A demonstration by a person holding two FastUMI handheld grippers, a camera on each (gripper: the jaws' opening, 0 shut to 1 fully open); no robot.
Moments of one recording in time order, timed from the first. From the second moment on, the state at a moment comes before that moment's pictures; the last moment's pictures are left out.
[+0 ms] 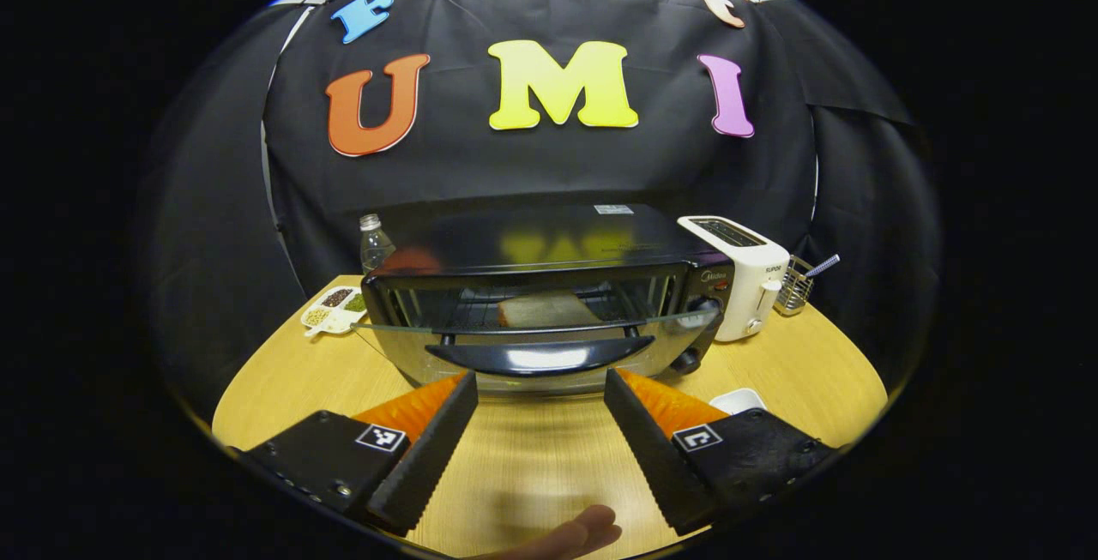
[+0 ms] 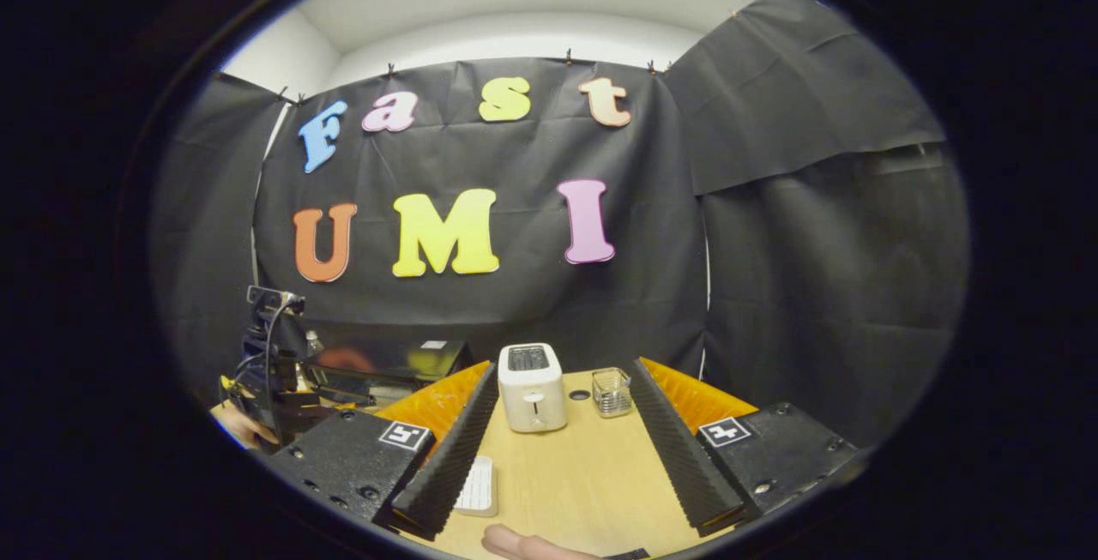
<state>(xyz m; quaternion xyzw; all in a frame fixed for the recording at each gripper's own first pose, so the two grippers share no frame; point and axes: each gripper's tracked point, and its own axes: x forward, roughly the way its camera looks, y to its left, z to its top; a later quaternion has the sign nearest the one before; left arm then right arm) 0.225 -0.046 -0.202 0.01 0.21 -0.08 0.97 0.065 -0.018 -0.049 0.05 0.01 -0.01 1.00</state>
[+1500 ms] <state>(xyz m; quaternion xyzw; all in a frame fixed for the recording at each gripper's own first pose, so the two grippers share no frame) -0.001 0.020 -0.039 -0.03 -0.01 -0.02 1.00 -0.024 0.019 -0.048 0.00 0.00 0.02 1.00</state>
